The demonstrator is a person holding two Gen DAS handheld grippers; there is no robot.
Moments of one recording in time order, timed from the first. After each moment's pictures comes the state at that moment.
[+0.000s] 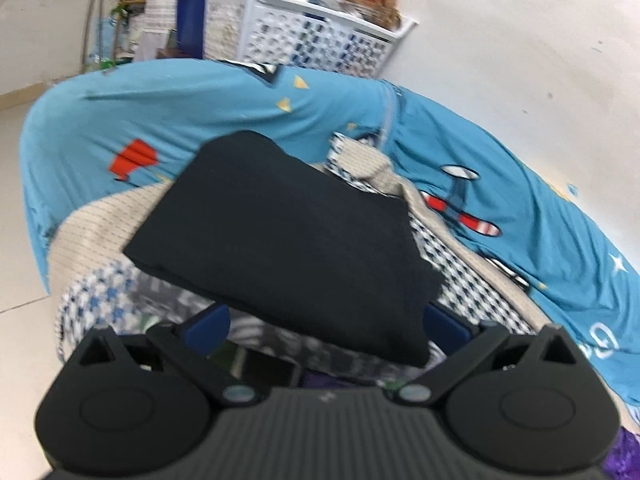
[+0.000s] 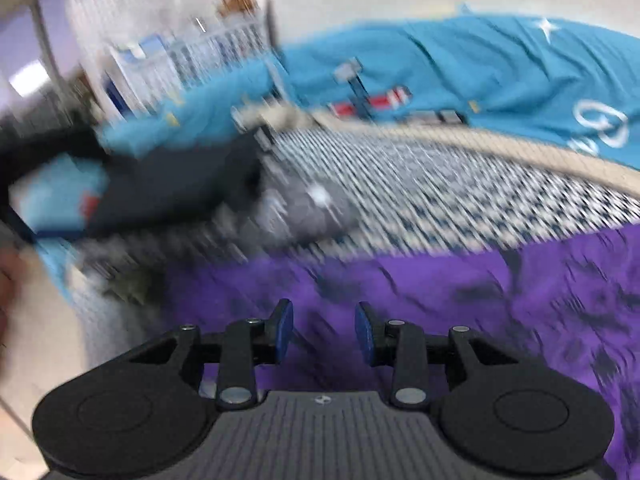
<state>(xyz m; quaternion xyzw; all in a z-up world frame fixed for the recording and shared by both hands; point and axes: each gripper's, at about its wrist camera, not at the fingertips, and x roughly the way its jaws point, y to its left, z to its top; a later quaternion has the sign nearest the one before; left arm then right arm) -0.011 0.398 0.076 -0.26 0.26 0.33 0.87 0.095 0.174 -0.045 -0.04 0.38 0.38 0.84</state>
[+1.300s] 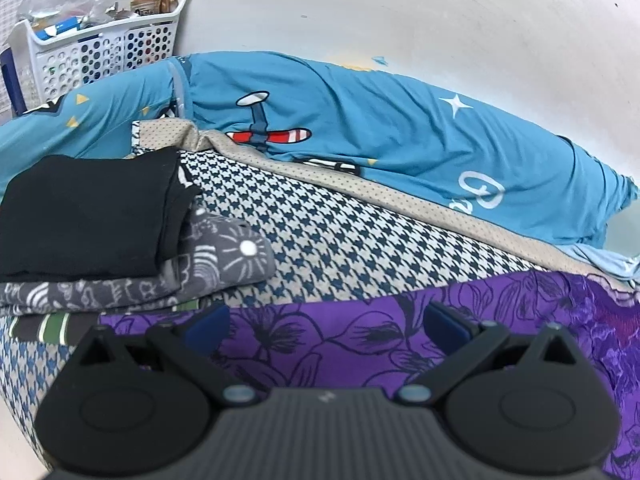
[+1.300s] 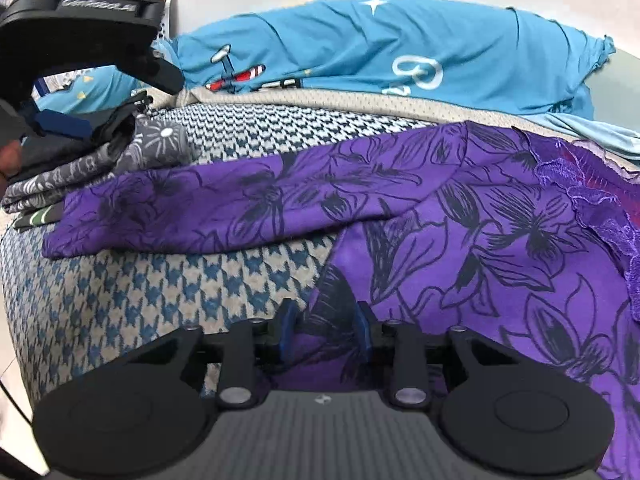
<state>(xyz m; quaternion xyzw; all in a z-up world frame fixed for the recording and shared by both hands) 0.059 0.228 0.066 -0.11 0.34 0.16 0.92 0.063 0.018 -0.063 -0.05 0.36 0.27 0.89</state>
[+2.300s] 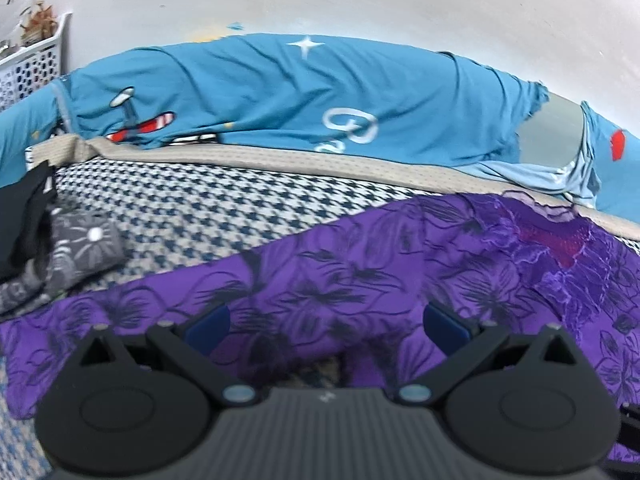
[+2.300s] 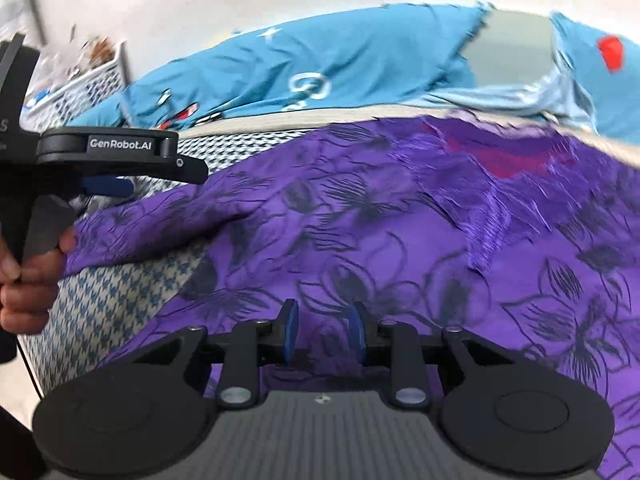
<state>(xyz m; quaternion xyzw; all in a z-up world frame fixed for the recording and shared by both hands) 0.093 0.109 0.028 -0.04 0.38 0.05 0.92 0.057 -0.125 -0.033 0.02 0.38 0.22 0.90</state>
